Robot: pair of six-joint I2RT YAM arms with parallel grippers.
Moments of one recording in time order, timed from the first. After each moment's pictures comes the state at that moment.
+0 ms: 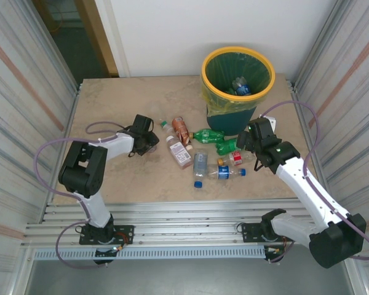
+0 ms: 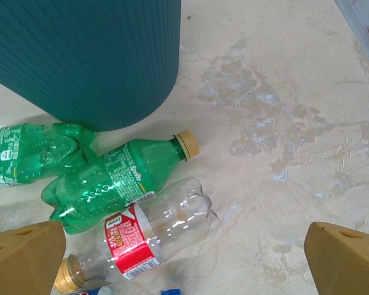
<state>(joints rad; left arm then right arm) -0.37 1.77 1.00 -0.27 -0.06 -0.97 0.39 1.07 0.95 -0.74 0.42 0.49</state>
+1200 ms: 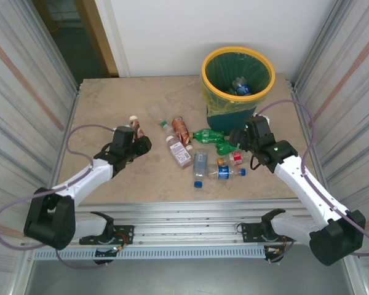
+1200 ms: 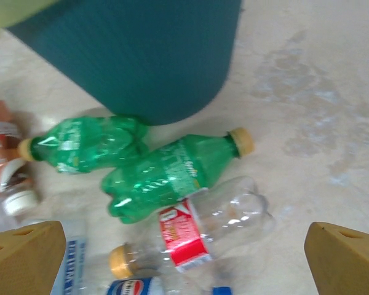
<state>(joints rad) -0.37 1.23 0.67 -0.14 -0.02 -0.67 0.44 1.09 0.96 -0.68 0.29 0.52</state>
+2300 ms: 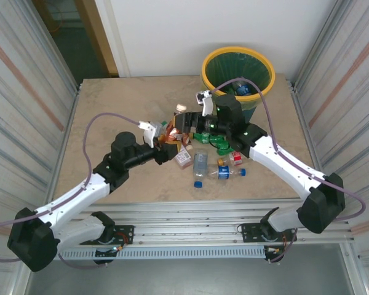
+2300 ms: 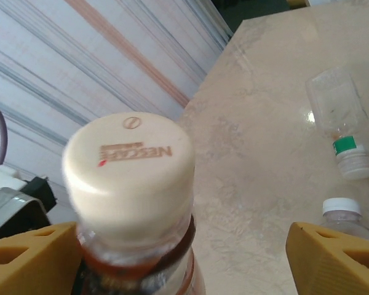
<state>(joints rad) -0.63 1.05 0.66 0.21 0.37 -0.31 0.66 1.39 1.21 -0.15 -0.39 0.60</state>
